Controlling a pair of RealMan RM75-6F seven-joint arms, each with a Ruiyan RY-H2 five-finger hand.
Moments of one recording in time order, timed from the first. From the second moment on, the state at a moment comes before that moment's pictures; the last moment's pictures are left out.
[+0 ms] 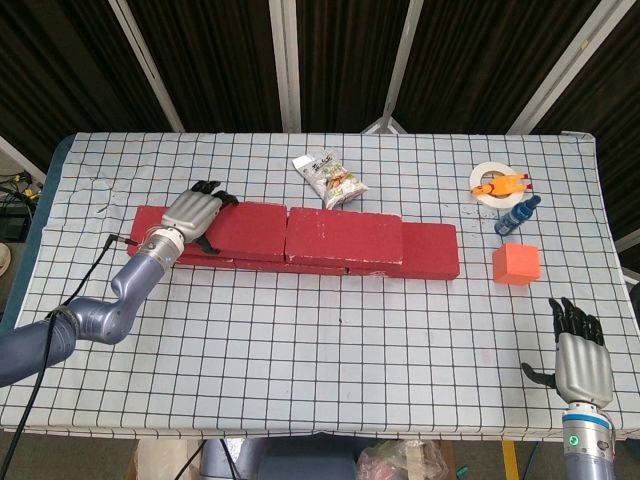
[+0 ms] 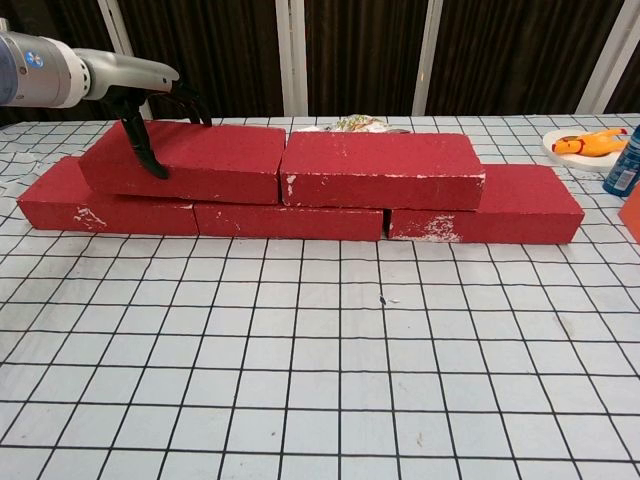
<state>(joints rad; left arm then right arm) -1.08 -1.35 -0.12 -1.24 0.83 0.58 0.24 0.11 -1.20 0.11 -1.90 -1.06 1.45 -0.42</state>
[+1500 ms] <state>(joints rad) -1.09 -1.37 -0.11 -1.23 0.79 0.59 0.27 0.12 -1.21 0.12 -1.91 -1.04 1.45 -0.44</state>
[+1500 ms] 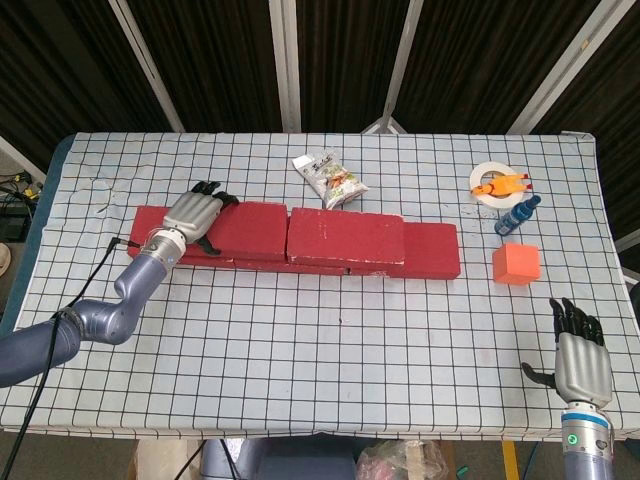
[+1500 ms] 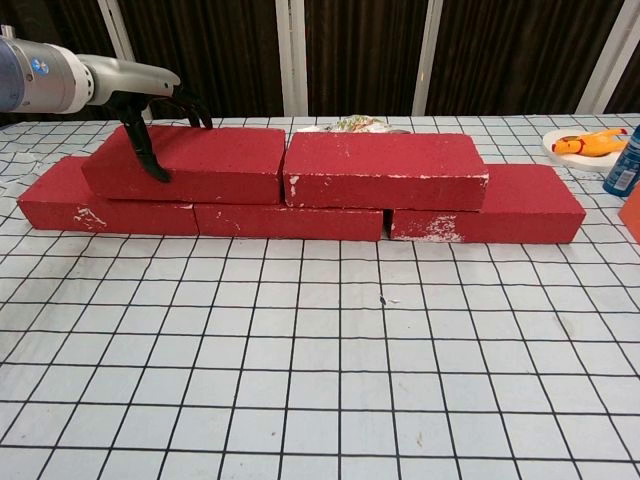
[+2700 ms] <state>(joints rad) -1.10 -1.38 -0.10 -1.25 0.74 0.58 0.29 0.12 -1.22 0.13 -1.91 -1.02 1.47 -0.45</state>
